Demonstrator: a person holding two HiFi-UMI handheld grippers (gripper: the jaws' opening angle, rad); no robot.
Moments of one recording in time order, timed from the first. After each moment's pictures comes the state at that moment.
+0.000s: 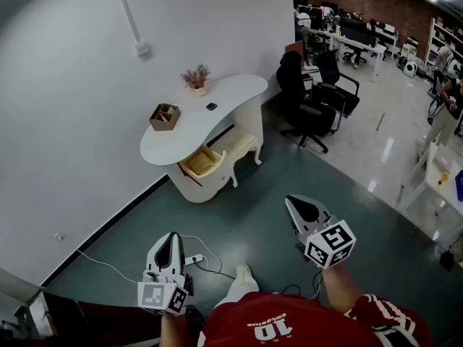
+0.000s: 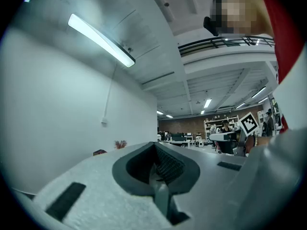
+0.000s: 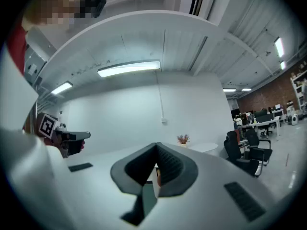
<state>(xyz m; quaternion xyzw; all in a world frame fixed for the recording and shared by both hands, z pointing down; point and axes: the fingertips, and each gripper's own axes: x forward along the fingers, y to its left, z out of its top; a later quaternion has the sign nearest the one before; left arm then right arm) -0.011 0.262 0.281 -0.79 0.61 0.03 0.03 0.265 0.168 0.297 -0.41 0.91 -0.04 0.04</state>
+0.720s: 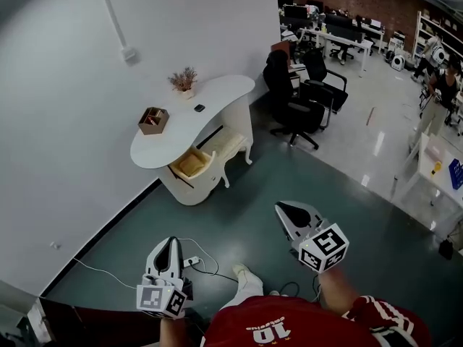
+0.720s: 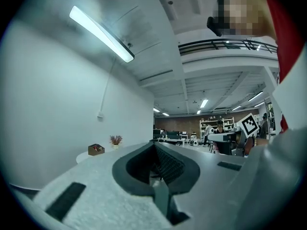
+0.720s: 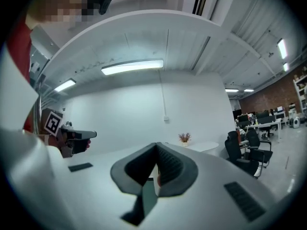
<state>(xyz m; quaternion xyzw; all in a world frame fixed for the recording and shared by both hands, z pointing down) -0.001 0.276 0.304 -0.80 0.60 0.03 0.01 0.259 0.199 0.316 -0.39 0.92 -0.03 0.02</state>
